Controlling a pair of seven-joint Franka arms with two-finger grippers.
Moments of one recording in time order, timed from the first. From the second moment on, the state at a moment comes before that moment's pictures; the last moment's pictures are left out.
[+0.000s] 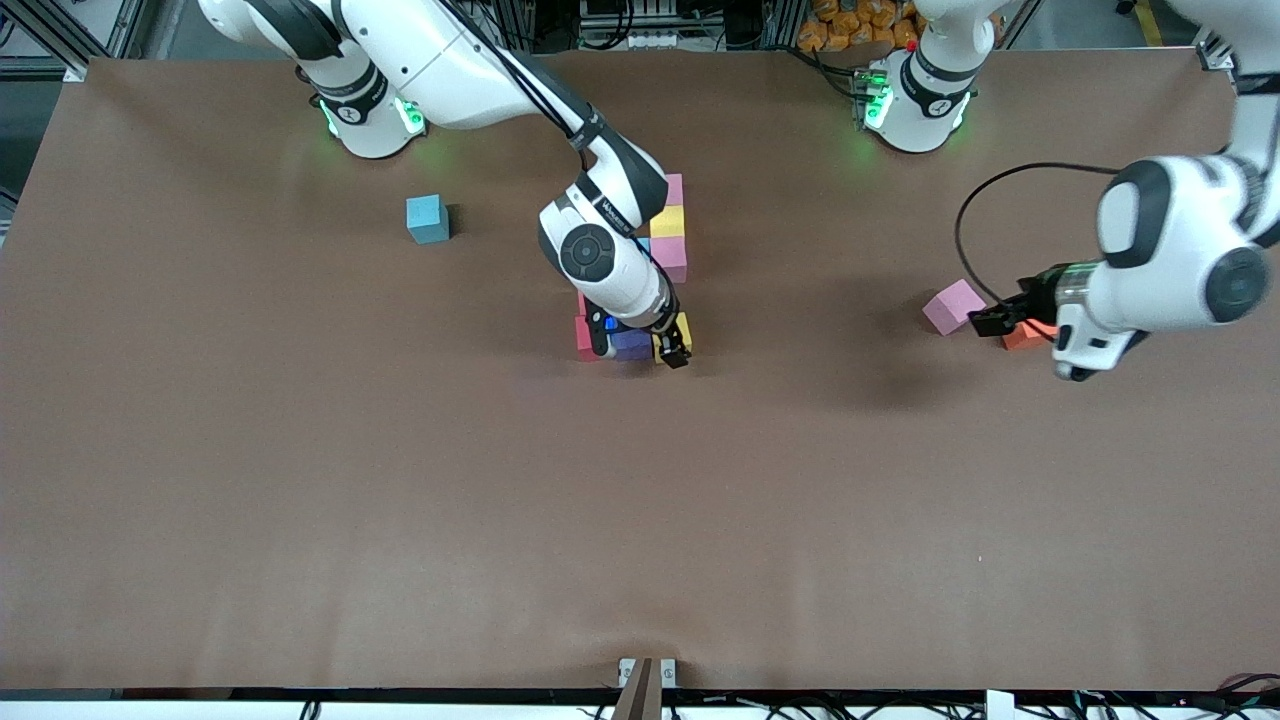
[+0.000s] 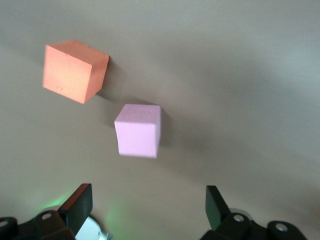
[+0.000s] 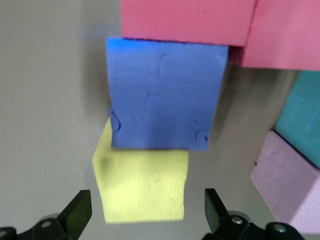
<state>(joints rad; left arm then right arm) 0.30 0.15 -0.31 -1.95 -0.06 1.74 -0.55 0.71 0.74 0.15 -1.59 0.34 2.49 1.94</state>
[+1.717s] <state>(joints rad) 0.00 -0.05 -0.27 -1.45 0.02 1.46 -0.40 0.13 0.40 0.08 -1.57 0.21 1.81 0.54</state>
